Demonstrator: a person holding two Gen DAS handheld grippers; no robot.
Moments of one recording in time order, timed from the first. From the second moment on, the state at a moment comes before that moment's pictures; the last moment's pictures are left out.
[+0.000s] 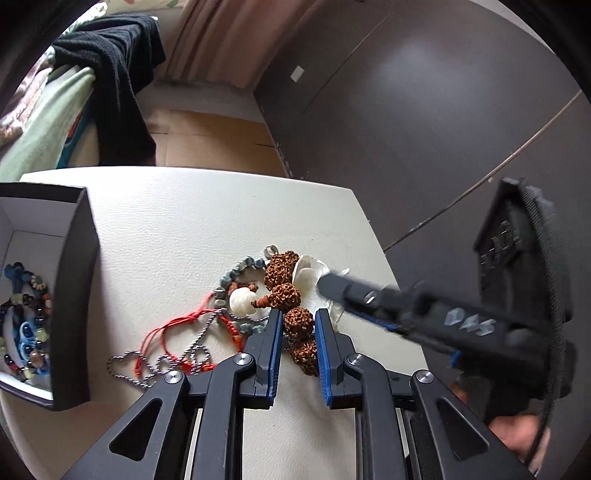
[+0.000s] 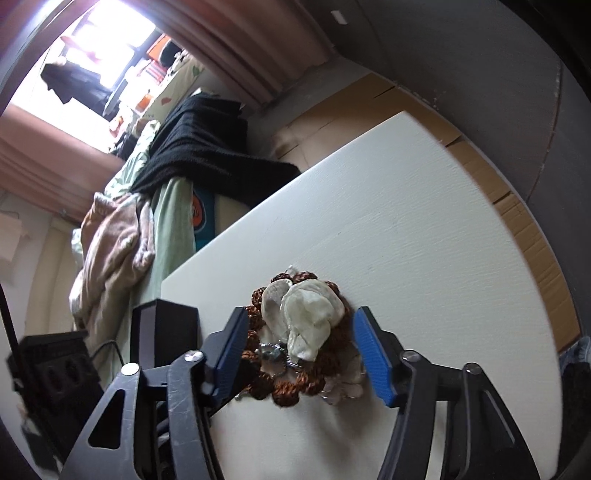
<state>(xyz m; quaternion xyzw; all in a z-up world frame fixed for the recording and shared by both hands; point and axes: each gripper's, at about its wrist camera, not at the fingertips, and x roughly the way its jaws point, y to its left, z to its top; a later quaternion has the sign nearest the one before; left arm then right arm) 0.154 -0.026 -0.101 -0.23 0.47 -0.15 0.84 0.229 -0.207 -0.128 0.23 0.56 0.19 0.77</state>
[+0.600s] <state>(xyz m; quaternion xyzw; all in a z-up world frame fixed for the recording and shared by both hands) 0.108 0.018 -0.056 -0.27 0.40 -0.13 0.87 0.186 -0.222 -0.076 0.25 0.49 0.25 0.80</state>
